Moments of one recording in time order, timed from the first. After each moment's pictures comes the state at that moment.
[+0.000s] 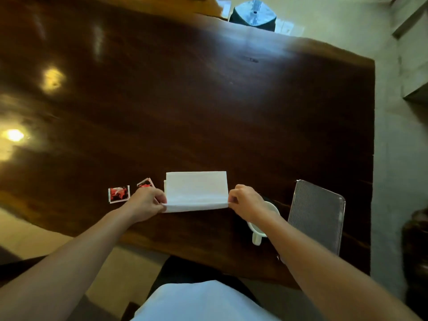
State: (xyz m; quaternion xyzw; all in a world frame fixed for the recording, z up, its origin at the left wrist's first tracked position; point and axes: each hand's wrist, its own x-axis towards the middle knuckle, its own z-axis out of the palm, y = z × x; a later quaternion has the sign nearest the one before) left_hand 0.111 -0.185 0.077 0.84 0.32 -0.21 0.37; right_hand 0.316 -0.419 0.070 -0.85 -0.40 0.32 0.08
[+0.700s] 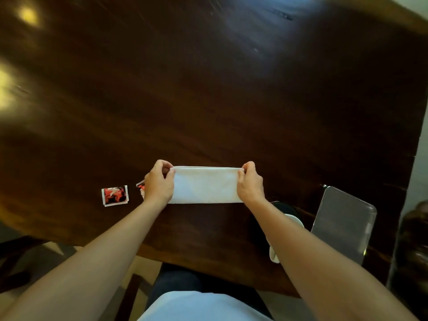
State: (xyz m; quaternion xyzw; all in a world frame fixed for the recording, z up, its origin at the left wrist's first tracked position) left_hand 0.184 -0.162 -0.003 0.71 0.57 0.01 0.41; right_hand 0.340 -0.325 0.004 -0.91 -0.06 0.35 0.21
